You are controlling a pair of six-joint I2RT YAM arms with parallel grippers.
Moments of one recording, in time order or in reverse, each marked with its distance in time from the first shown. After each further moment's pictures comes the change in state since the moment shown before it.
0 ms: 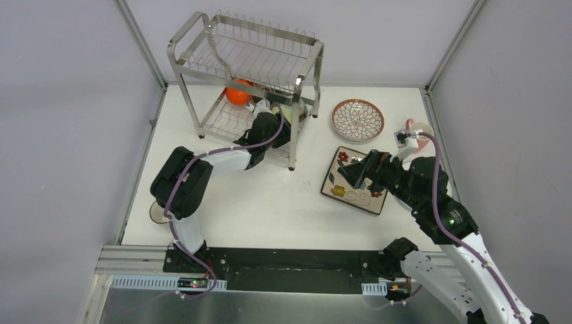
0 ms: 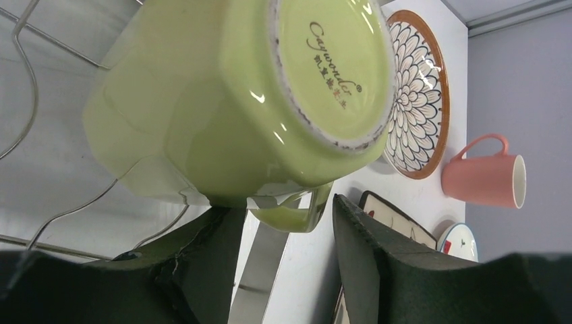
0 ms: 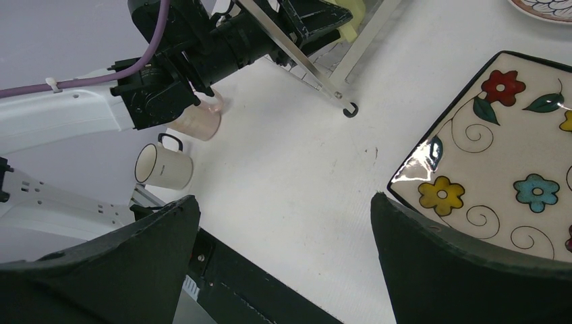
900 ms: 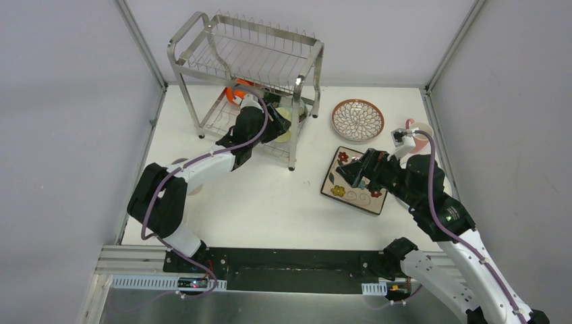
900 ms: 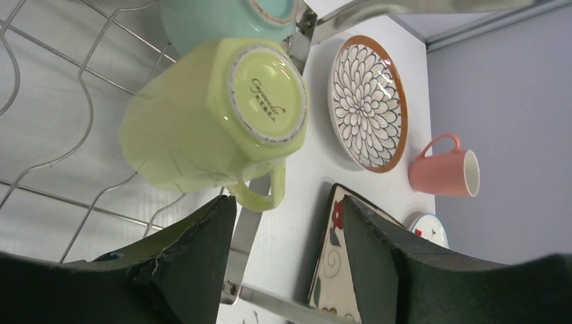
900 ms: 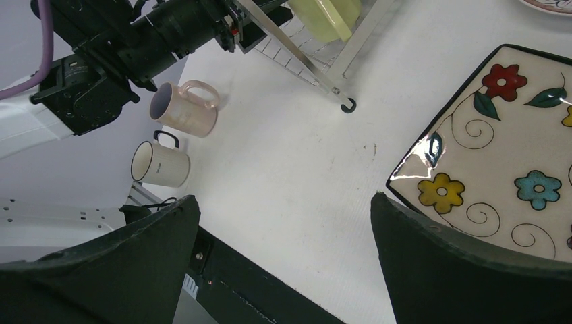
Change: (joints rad) left arm 0.039 -0.222 -0.043 -0.111 0.045 0.045; right arm 0.000 0.026 0.000 0.002 -0.004 0.002
